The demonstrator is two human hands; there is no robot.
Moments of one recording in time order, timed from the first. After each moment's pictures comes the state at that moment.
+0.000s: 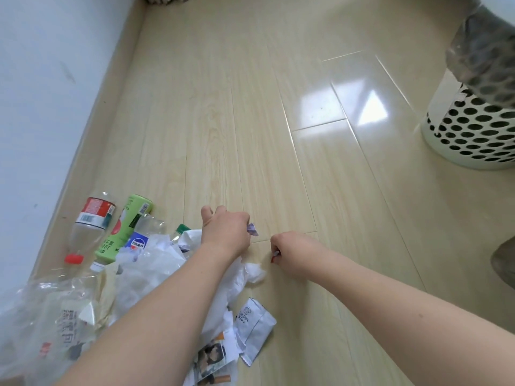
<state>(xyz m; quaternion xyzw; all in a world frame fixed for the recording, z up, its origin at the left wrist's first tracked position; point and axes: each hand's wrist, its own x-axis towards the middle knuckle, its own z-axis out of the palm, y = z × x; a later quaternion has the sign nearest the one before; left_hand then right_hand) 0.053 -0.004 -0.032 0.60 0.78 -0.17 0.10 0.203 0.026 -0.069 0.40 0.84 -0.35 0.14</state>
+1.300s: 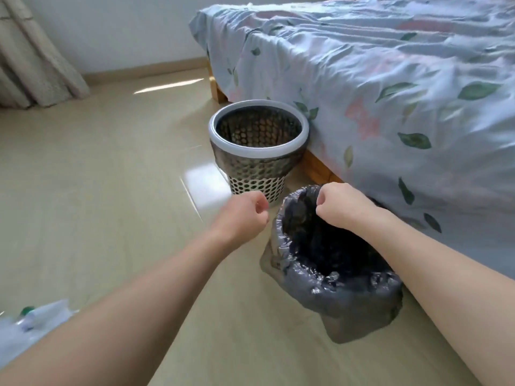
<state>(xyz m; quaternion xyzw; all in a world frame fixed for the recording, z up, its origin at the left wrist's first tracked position) 0.393 0.011 0.155 0.73 0.59 0.19 0.27 0.591 0.008 0.181 0.74 0.66 -0.14 -0.02</state>
